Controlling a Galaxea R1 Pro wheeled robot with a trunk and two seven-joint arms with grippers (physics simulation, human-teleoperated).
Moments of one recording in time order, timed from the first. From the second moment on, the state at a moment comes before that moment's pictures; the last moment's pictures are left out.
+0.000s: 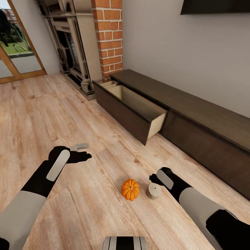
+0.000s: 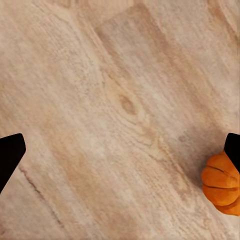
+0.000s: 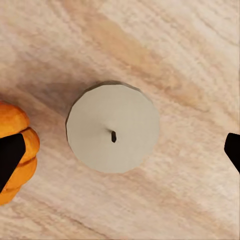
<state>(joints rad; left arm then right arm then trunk) -0.81 0.21 -0.23 -1.20 0.78 1.01 0.43 -0.91 -0.03 0.57 -0.45 -1.00 0.52 -0.55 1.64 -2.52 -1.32</state>
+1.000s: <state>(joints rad) -0.81 0.21 -0.23 -1.31 0.78 1.04 0.43 -0.91 -0.04 0.57 -0.41 -1.00 0.40 -0.46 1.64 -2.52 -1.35</state>
